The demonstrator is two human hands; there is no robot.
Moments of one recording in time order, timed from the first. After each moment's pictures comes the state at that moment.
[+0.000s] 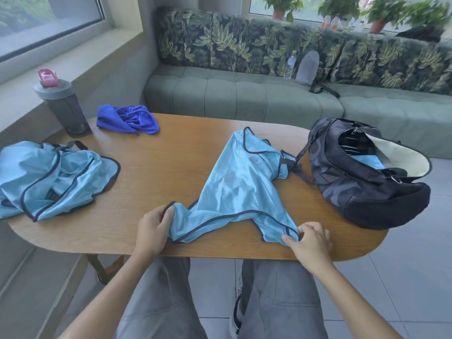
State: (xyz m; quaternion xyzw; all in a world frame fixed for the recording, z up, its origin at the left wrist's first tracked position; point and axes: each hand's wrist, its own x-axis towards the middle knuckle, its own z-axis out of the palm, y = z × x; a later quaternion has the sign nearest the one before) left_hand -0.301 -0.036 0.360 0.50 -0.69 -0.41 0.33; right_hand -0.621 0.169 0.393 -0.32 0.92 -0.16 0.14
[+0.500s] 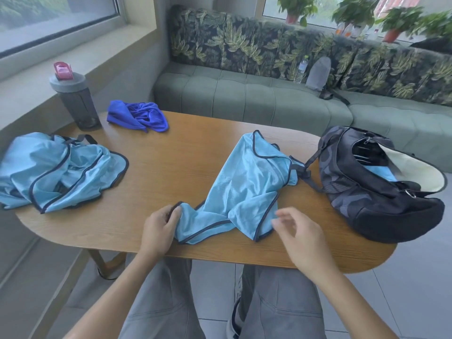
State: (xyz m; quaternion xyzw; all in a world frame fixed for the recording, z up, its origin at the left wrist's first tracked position) left_hand -0.302 -0.039 0.352 0.49 -0.70 -0.39 0.35; right_hand -0.570 0.151 0.462 -0.48 0.80 -0.32 0.14
